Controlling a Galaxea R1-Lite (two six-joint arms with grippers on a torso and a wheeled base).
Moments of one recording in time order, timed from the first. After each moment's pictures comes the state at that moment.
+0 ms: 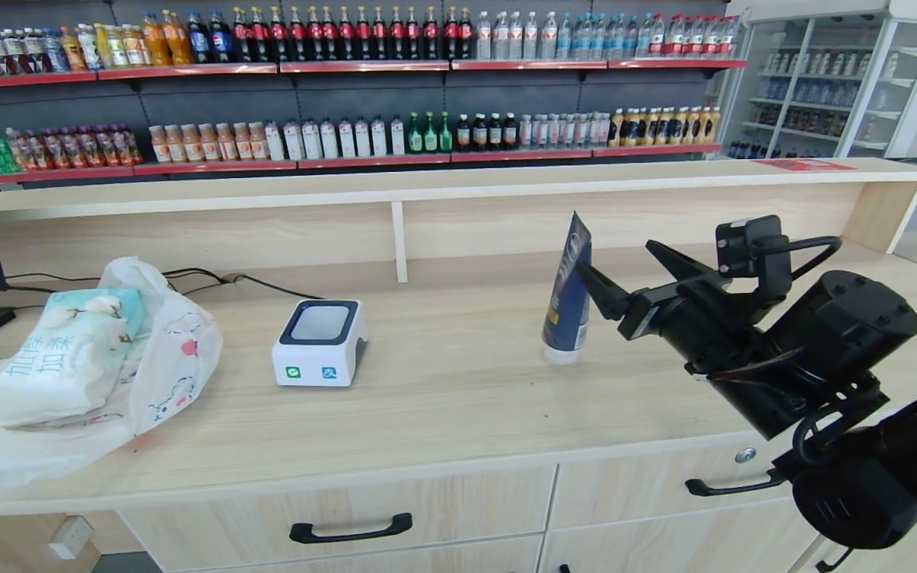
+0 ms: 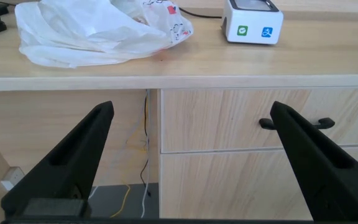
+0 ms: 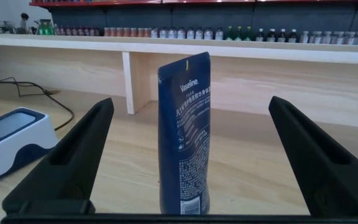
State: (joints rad) left arm 0.00 0.00 0.00 0.00 0.00 0.03; right arm 0.43 1.91 -0.63 -1.57 0.00 -0.02
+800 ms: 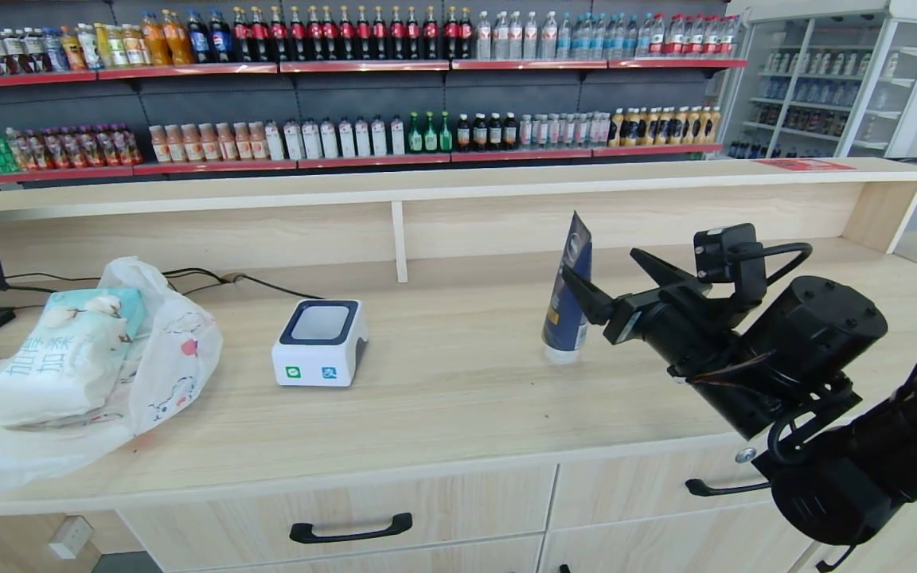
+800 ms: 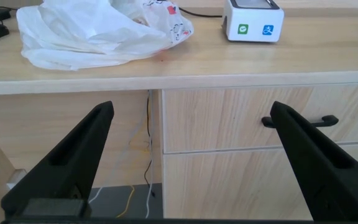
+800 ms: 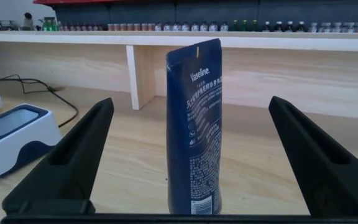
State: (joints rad) left arm 0.00 0.00 0.00 0.00 0.00 0.05; right arm 0.44 1.95 -0.65 -1.57 -0.01 0.00
